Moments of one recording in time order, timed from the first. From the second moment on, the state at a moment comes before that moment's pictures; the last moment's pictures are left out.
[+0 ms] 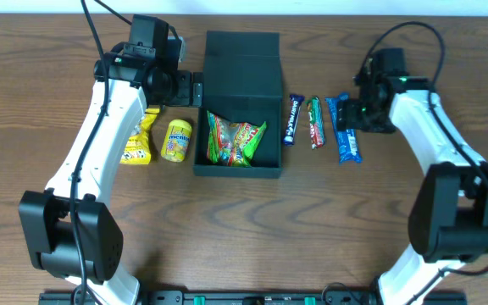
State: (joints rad) left arm -0.18 1.80 1.60 -0.92 0.15 -0.14; right arm 0.04 1.90 1.38 -0.81 -0.03 0.07
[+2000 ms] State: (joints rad) left arm 0.21 1.80 1.60 -1.12 0.10 0.05; right arm 0.52 2.07 1.79 -1.12 -0.03 0.56
